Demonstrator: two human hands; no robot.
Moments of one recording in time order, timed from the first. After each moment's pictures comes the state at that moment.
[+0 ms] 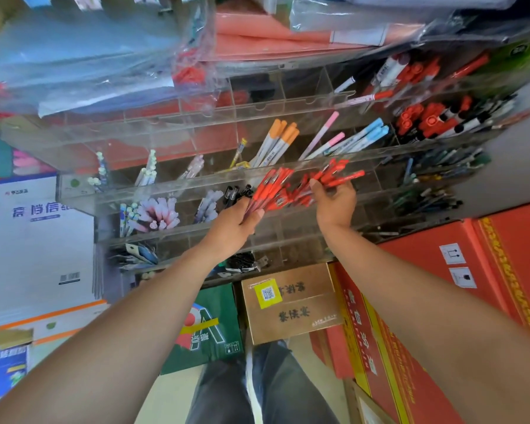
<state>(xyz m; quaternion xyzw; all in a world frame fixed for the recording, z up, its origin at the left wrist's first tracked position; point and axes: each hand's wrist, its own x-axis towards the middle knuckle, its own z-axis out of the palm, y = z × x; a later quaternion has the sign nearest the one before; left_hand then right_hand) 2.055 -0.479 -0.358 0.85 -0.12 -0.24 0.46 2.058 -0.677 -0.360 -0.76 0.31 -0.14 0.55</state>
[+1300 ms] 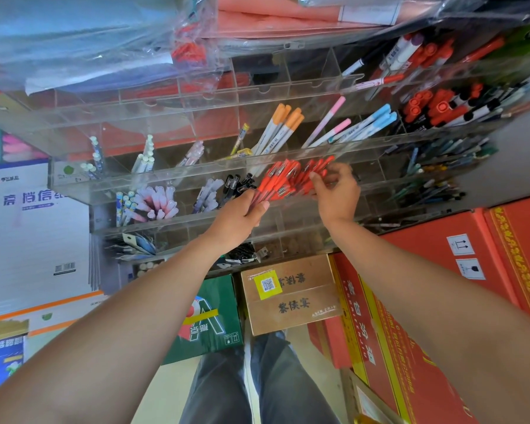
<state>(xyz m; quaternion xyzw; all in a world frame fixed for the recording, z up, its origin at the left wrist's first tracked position) 2.054 -0.482 -0.362 0.85 -0.13 -0.24 0.44 2.055 -0.681 -0.372 -0.84 0.27 -0.13 0.46</state>
